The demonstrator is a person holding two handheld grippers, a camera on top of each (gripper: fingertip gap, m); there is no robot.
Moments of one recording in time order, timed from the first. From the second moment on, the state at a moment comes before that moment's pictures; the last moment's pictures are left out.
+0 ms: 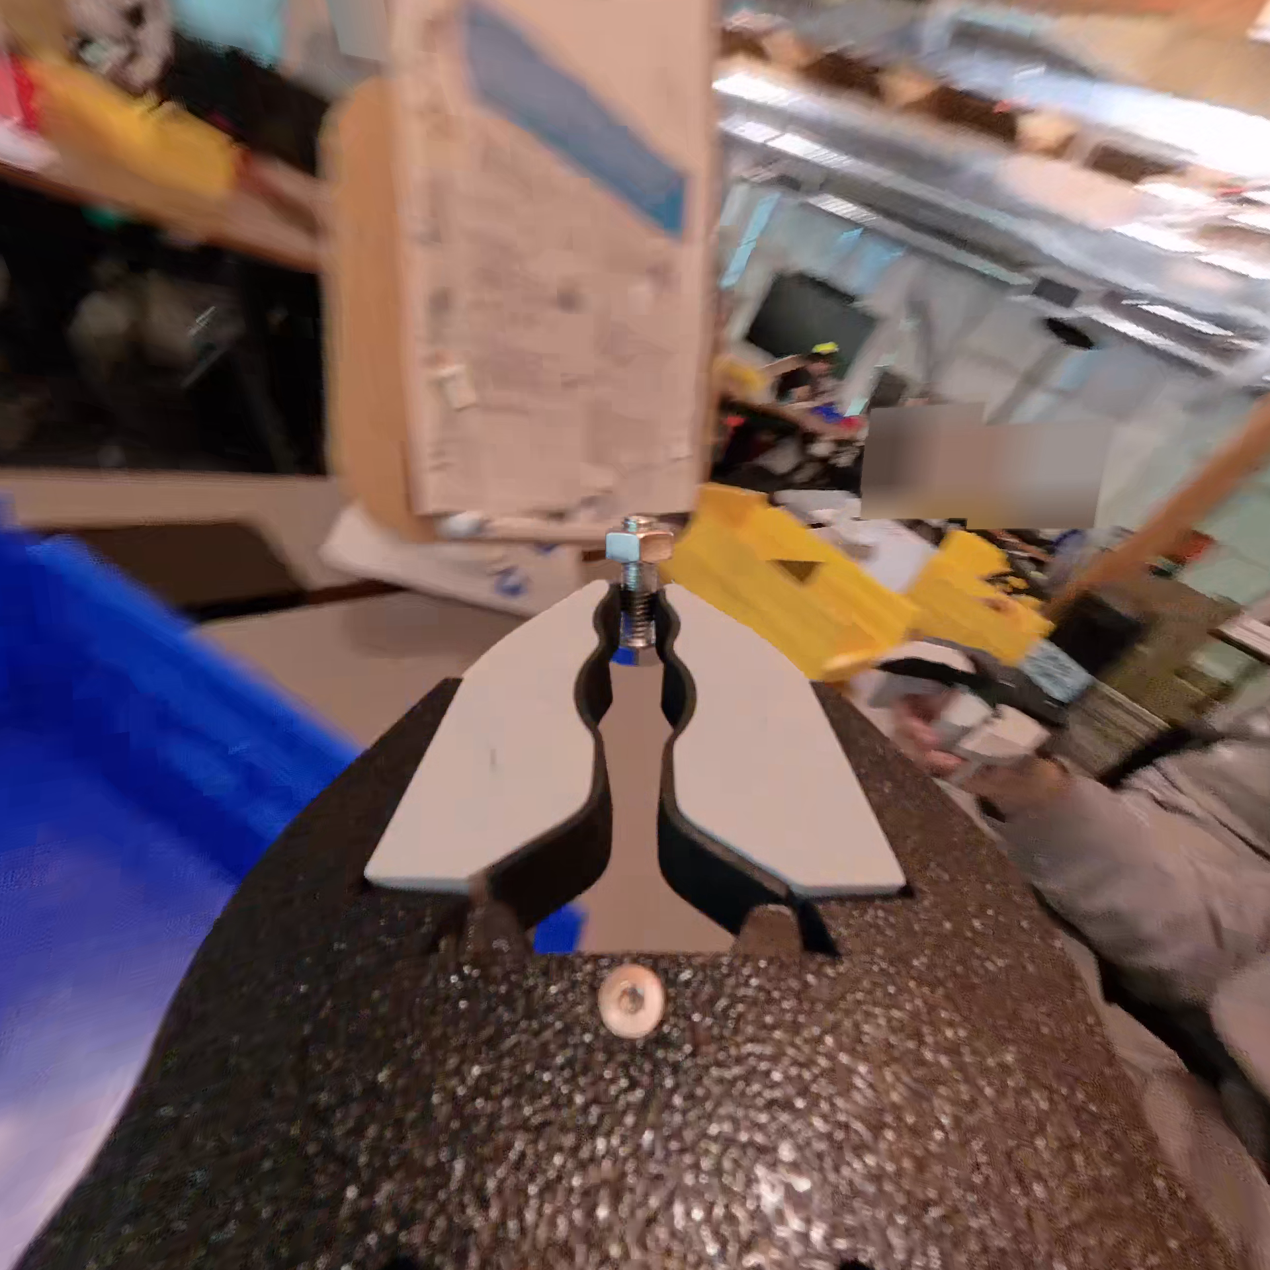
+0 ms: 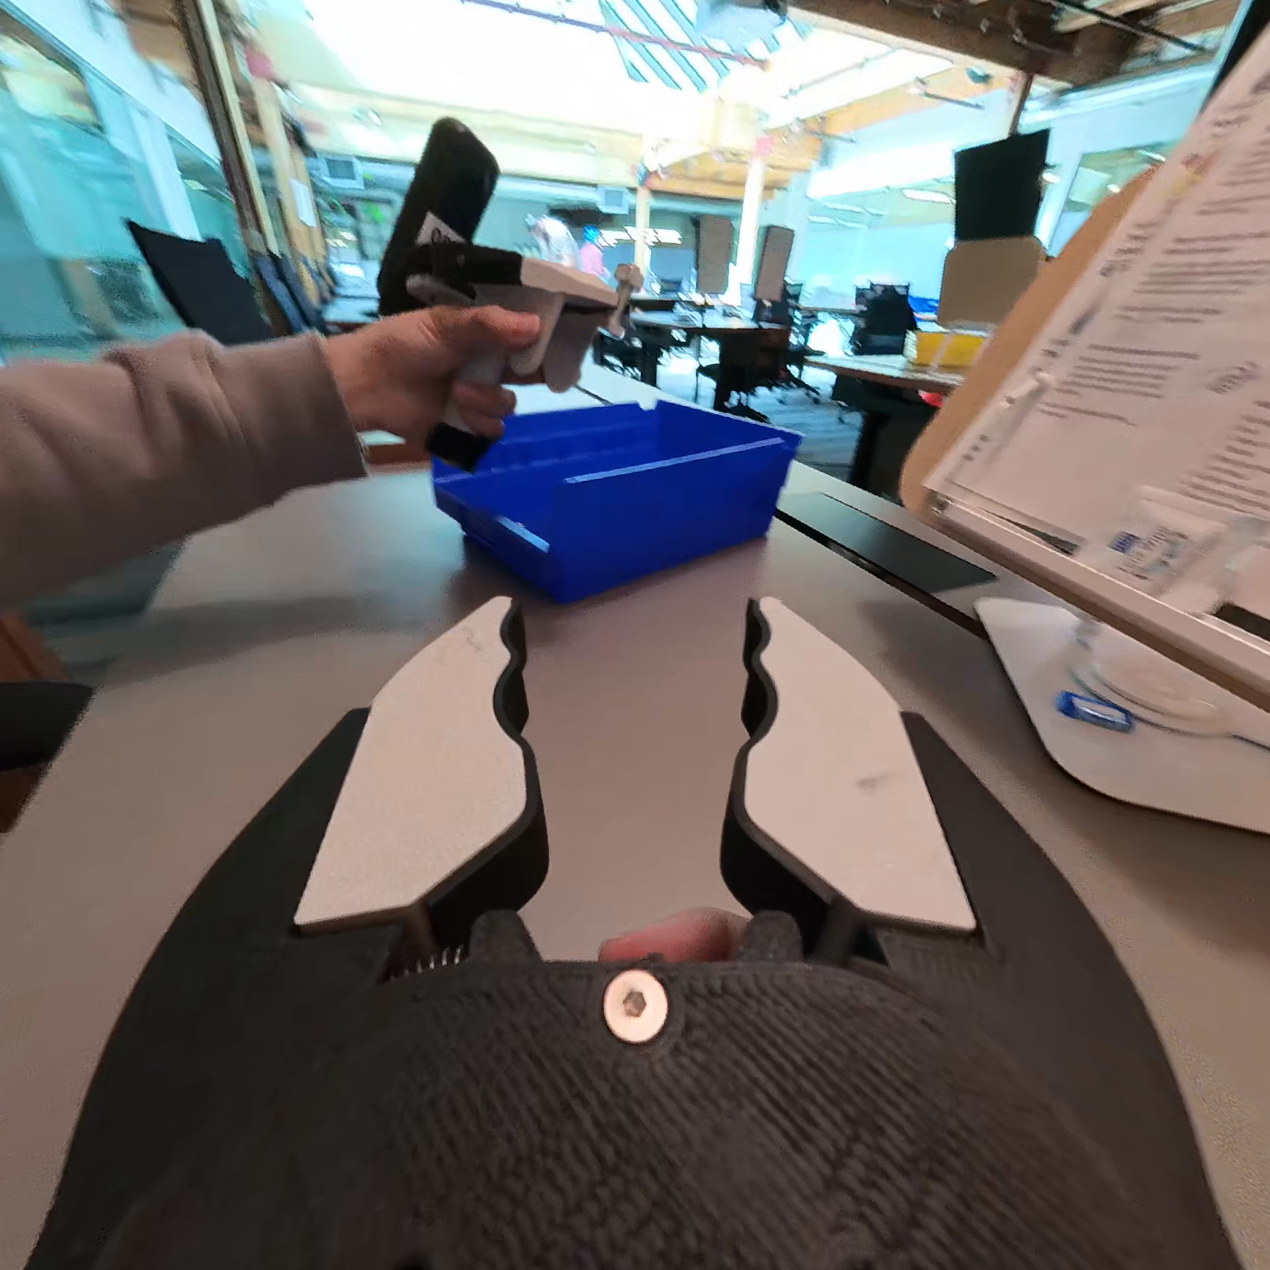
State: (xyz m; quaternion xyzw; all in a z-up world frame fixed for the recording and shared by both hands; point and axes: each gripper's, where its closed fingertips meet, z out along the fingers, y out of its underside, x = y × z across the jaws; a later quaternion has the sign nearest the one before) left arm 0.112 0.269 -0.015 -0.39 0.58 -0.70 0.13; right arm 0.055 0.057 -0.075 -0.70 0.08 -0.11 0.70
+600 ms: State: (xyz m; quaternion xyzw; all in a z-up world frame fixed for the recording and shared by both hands) left arm 0.049 0.044 -0.075 -0.11 0.59 -0.80 0.02; right arm 0.048 0.049 -0.053 -0.63 0.07 -0.07 0.77
